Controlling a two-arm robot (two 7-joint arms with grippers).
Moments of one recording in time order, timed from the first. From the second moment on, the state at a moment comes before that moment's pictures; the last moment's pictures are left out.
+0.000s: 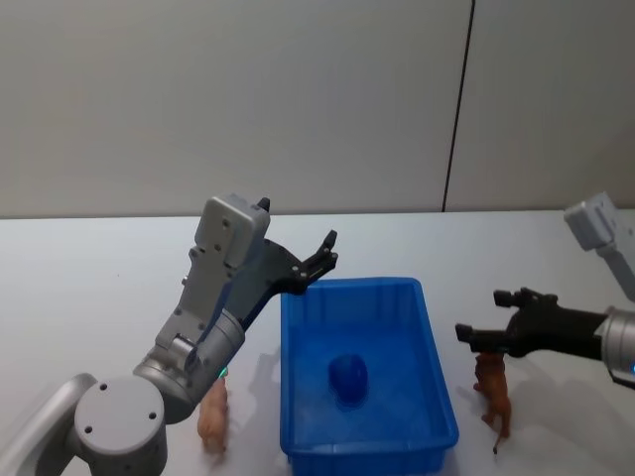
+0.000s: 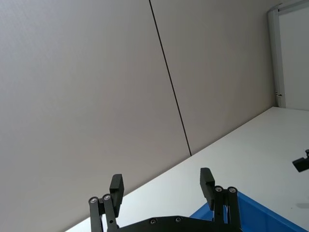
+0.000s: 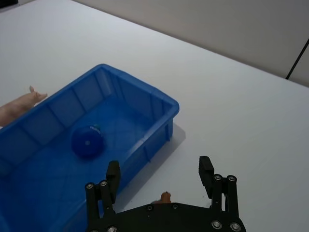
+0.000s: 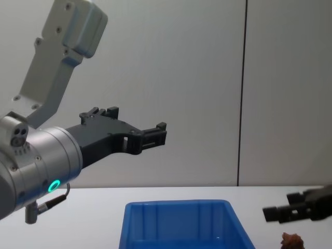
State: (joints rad) left arm -0.24 0.38 0.45 -1.63 -0.20 0.01 -0.01; right arm 0.36 0.41 -0.26 -1.35 0.25 0.42 0.74
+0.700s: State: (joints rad) left arm -0.24 0.38 0.45 -1.63 -0.20 0.01 -0.01; right arm 0.33 0.43 -0.28 -1.34 0.24 0.46 0.73
